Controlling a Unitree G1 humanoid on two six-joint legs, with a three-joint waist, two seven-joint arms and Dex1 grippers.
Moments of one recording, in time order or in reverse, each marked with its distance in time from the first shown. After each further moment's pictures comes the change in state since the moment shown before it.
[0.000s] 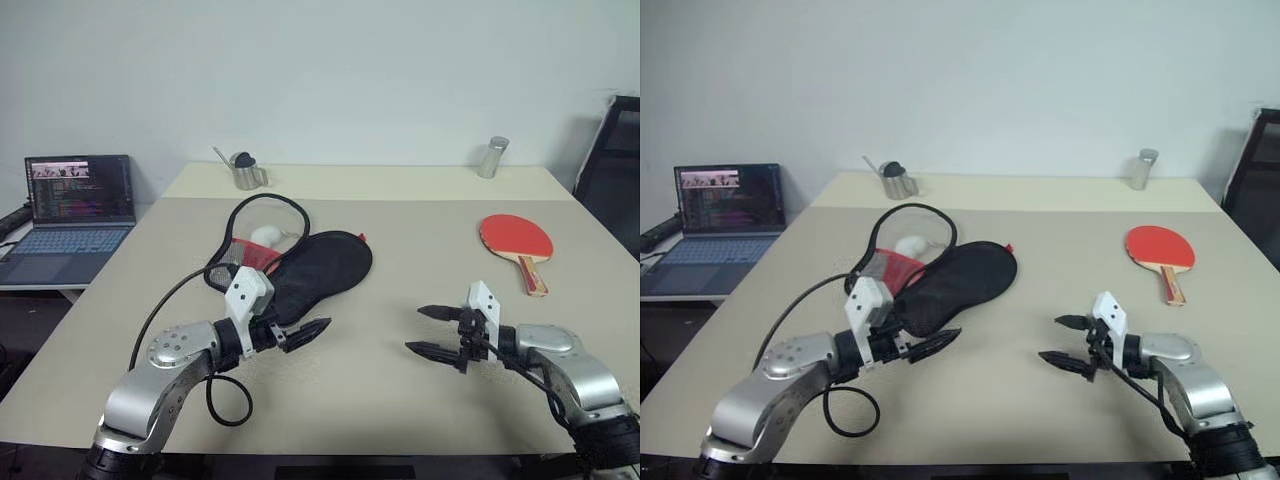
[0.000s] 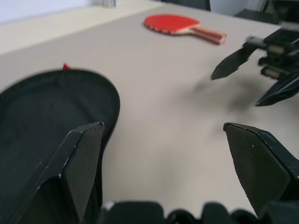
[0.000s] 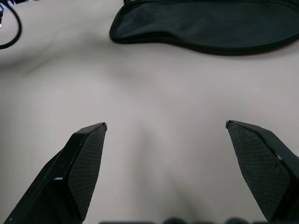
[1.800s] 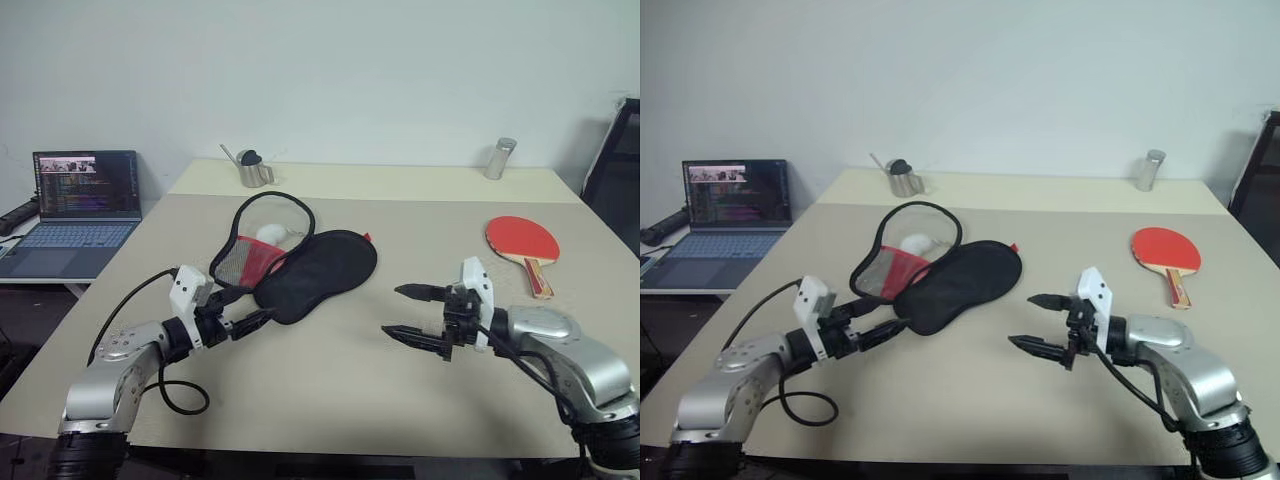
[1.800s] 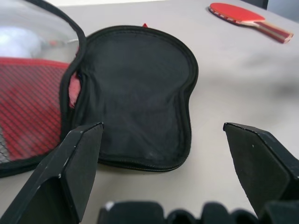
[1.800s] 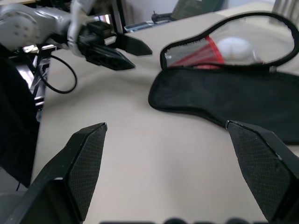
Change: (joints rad) left arm -0.036 0.070 0.196 0.349 -0.041 -0.002 -0.122; right arm -0.108 -0.052 -0.055 -0.312 0.247 0.253 -0.092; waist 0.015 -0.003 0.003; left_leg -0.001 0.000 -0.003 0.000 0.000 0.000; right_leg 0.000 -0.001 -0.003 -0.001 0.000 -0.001
